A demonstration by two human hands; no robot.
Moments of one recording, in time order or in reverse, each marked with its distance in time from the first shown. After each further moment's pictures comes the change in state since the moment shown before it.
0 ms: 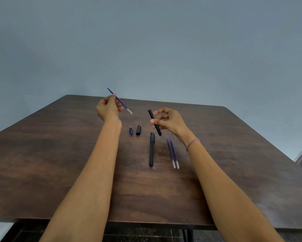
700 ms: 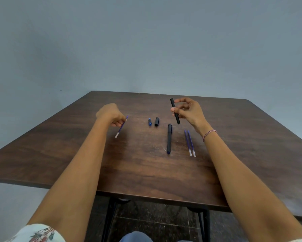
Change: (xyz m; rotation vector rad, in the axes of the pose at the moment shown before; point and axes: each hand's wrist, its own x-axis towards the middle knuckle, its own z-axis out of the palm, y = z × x) left_hand 0.024 0.041 -0.073 1.476 -0.412 -0.055; right_hand 0.001 0.006 -0.001 0.060 0.116 -0.082
